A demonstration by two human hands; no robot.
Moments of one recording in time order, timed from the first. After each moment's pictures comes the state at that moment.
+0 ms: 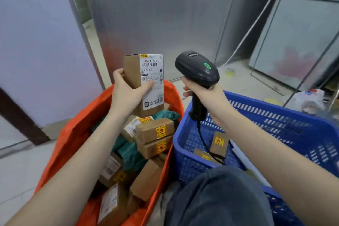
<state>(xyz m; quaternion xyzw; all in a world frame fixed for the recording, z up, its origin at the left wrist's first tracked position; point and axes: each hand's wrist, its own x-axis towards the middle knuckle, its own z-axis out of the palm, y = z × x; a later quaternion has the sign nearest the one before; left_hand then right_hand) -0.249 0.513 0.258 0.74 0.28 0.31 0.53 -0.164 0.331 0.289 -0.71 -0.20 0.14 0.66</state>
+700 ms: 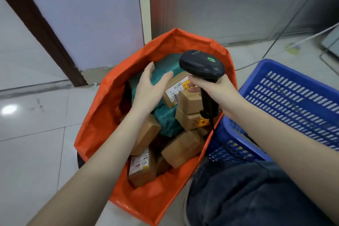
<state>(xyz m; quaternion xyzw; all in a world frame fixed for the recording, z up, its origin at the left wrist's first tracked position) -0.308 0.569 0.153 0.70 0.38 0.26 0.55 -0.196 0.444 0.191 -0.71 -0.27 0.31 0.58</state>
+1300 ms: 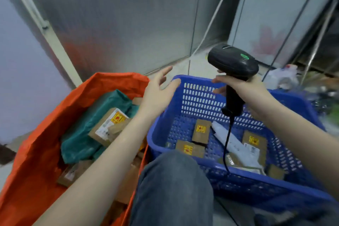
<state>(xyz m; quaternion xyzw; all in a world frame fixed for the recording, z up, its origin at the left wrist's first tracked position) -0.160 0.383 0.247 0.78 0.13 0.20 0.57 -0.099 0.192 0.281 -0.75 -0.10 0.10 0.64</state>
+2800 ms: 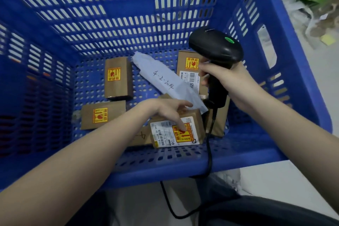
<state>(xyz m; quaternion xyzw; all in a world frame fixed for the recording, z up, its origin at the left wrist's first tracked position) 0.004 0.120 -0.064 0.76 -0.12 -0.58 0.27 -0.003 -0.039 0.014 -0.74 0.15 0.15 0.63</state>
